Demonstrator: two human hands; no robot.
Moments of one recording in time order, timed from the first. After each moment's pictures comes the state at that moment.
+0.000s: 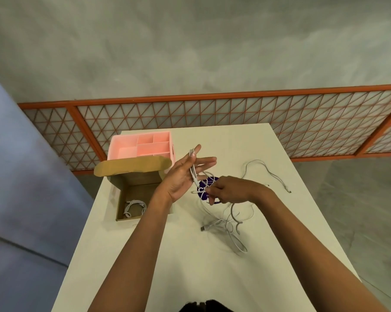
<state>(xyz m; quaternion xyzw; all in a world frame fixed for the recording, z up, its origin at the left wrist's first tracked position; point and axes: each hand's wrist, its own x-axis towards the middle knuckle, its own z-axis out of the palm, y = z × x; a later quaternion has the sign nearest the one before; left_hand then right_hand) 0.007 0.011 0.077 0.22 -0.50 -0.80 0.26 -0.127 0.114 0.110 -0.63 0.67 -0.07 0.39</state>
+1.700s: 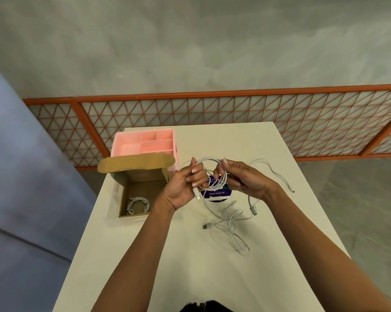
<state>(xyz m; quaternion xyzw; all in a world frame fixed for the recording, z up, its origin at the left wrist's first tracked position) 0.018 0.020 0.055 0.07 -0.34 -0.92 0.18 -0.161 0.105 0.077 -0.45 0.42 -0.46 0.63</state>
